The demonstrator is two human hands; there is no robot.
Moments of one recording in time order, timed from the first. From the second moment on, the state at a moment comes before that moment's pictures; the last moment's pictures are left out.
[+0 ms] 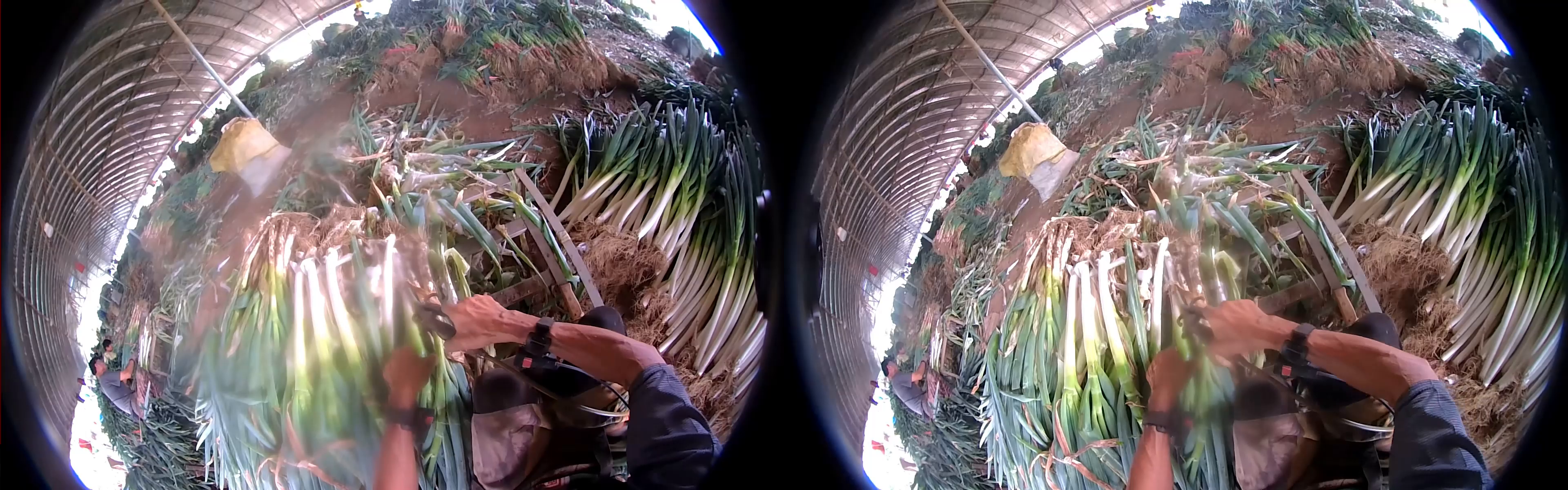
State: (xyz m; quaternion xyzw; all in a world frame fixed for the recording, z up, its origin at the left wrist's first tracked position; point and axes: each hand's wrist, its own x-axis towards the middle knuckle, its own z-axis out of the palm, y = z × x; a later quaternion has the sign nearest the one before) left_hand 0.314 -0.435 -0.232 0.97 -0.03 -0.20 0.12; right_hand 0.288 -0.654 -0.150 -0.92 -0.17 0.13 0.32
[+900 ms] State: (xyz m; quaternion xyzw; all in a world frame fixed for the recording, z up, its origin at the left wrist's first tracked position) left_hand 0.320 -0.415 -0.229 0.95 -0.06 -0.08 0.31; right_hand 0.223 -0.679 -0.126 -0.82 -0.28 -0.02 0.50
